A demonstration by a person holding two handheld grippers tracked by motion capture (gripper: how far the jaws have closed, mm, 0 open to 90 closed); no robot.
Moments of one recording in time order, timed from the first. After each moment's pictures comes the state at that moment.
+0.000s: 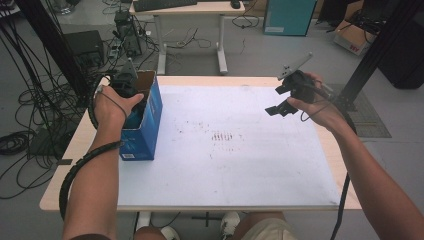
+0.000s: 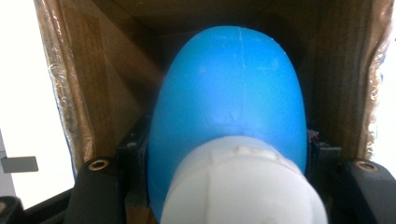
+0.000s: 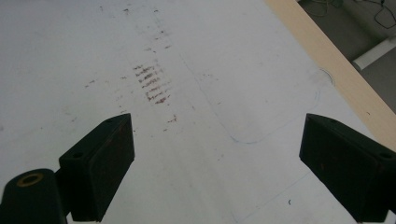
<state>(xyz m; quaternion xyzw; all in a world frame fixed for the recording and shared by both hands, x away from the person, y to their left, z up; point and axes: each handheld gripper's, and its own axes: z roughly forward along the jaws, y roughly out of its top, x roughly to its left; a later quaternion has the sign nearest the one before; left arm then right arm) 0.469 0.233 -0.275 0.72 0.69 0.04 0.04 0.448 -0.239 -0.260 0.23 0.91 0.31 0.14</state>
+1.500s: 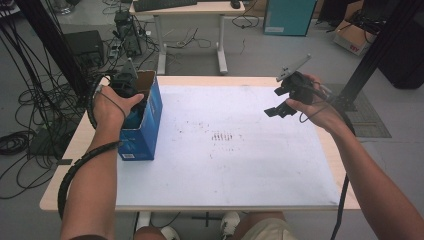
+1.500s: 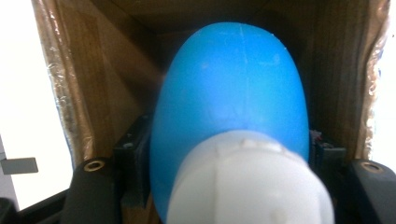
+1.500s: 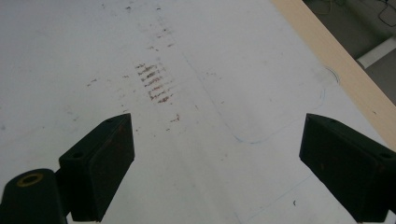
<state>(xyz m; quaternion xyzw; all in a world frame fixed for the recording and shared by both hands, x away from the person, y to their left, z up) 0.469 0.233 -0.274 0.73 0.68 0.04 0.04 0.448 -0.237 -0.263 0.22 0.92 0.31 0.13</state>
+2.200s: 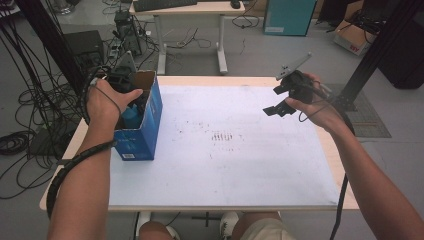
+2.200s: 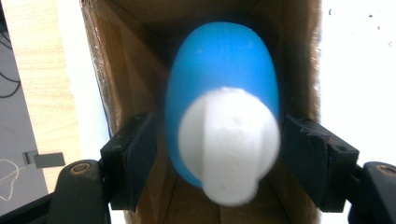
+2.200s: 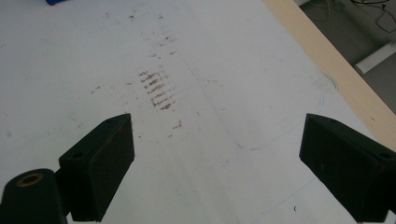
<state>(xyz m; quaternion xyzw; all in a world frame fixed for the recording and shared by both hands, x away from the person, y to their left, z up) 0.456 0.224 -0.244 0.74 0.67 0.06 0.03 0.445 -0.234 -0.258 0.23 0.91 0.32 0.13</state>
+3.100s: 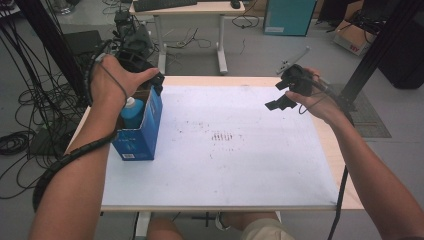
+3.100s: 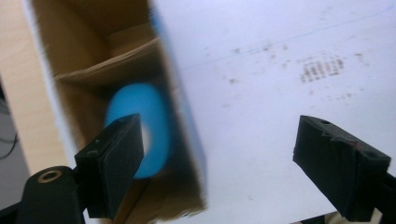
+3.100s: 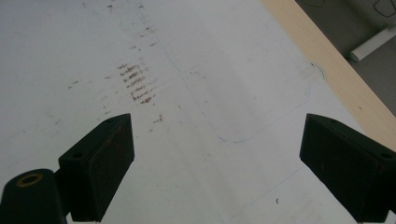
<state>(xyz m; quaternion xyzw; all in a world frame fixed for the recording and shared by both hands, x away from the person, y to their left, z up) 0.444 0.161 -0.174 0.80 0.59 0.08 0.11 0.470 -0.240 -0.259 0.24 0.92 0.29 0.13</state>
